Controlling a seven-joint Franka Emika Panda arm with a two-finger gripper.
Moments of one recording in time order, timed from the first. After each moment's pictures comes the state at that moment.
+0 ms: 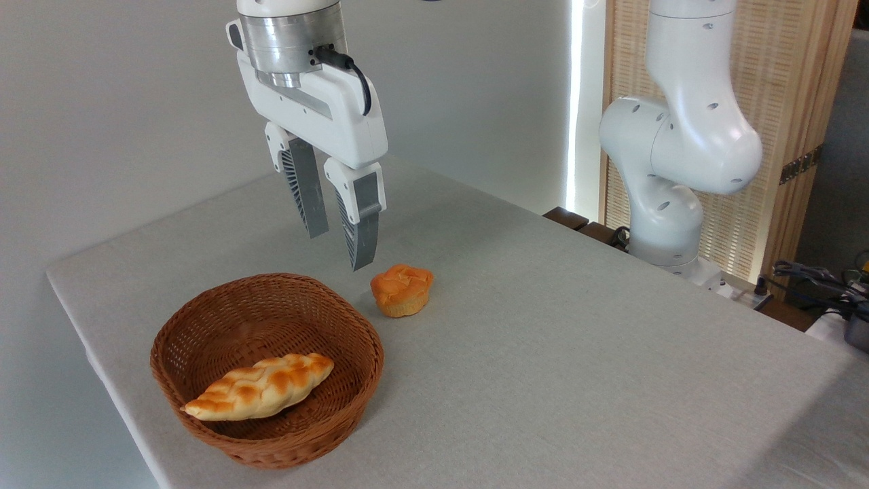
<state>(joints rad) -0.05 -0.02 -0.02 -1.66 -0.06 1.67 0.72</state>
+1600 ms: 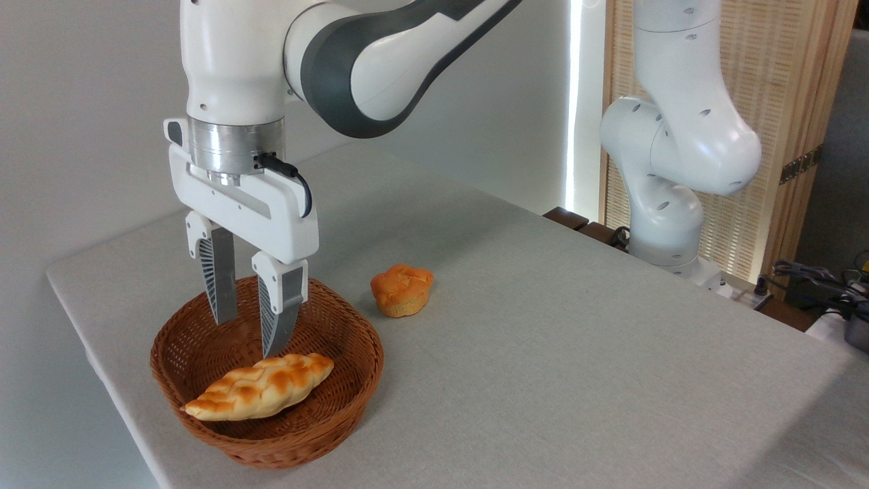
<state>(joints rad) -0.08 0.14 -0.07 -1.74 0.01 2.14 0.47</state>
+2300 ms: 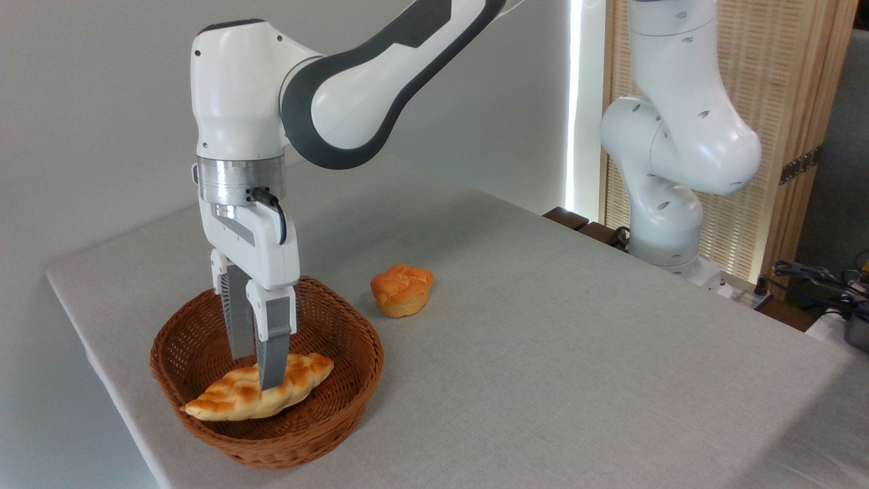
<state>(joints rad) -0.08 0.18 -0.14 -1.84 0.26 2.26 0.48</state>
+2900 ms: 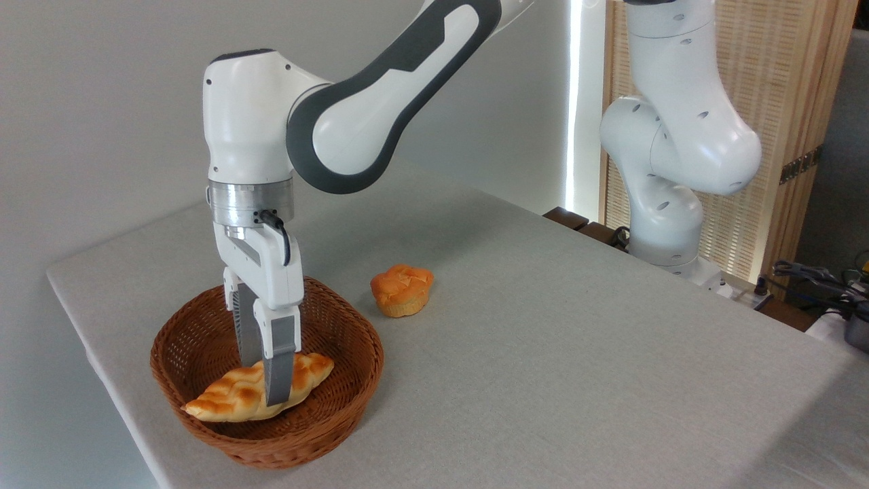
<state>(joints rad) -0.08 0.20 -0.15 -1.90 0.29 2.34 0.48</state>
